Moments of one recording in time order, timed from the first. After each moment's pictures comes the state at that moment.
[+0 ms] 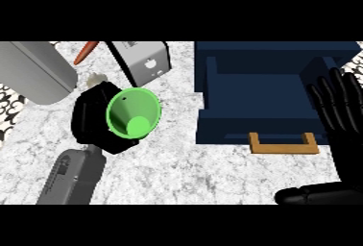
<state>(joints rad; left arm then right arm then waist) -0.34 0.08 -0.02 -1.32 0.35 -0.09 -0.48 -0.07 -0.08 -0.06 -2.10 -0.15 0.13 0.18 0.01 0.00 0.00</state>
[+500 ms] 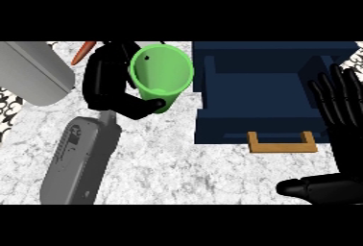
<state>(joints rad) -0.60 0.04 -0.03 -1.37 0.29 0.09 -0.26 -0.09 -0.10 -0.09 -2.04 -0.16 0.15 0.14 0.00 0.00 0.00</state>
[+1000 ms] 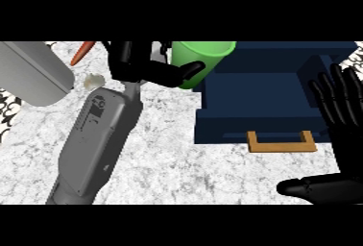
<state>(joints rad) -0.84 0.01 -0.04 -1.22 0.22 0.19 -0.17 -0.09 -0.10 -0.09 -2.05 -0.16 0.15 0.16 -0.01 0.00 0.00</state>
